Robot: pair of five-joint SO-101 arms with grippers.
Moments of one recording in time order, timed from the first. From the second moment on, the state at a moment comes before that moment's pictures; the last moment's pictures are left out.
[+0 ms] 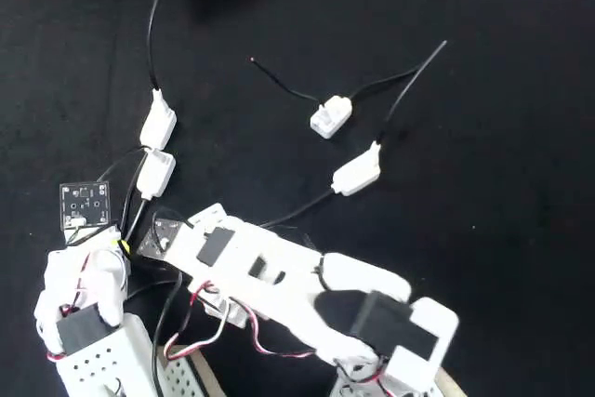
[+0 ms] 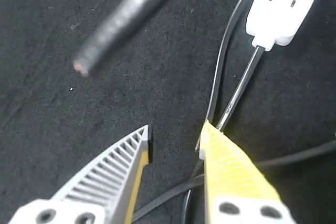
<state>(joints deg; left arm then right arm) -33.0 -104.2 94.0 66.2 -23.0 -60.1 2.2 37.8 65.9 6.6</state>
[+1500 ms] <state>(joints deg) -33.0 -104.2 94.7 65.8 -23.0 -33.3 10.3 25.4 69.1 16.0</state>
